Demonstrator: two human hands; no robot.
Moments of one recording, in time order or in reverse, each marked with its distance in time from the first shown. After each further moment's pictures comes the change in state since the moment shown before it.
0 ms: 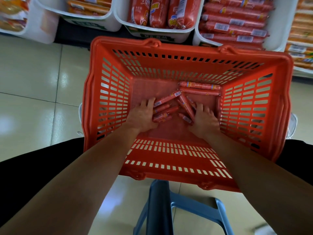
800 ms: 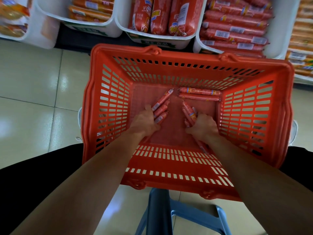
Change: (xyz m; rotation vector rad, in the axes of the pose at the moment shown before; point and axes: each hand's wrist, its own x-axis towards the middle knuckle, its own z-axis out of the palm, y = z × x) left_hand 0.002 0.016 -0.006 -0.343 -0.051 -0.250; right_hand 0.007 -0.006 -0.005 0.245 -0.042 0.127
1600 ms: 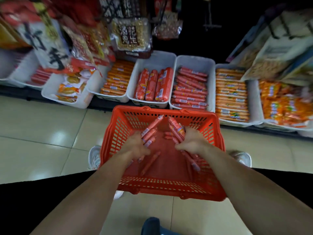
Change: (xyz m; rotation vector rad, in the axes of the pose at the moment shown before) left_hand -0.140 0.059 -0.105 -0.299 0.047 0.043; right_hand -0.107 -0.044 -0.144 0.099 0.068 -0.286
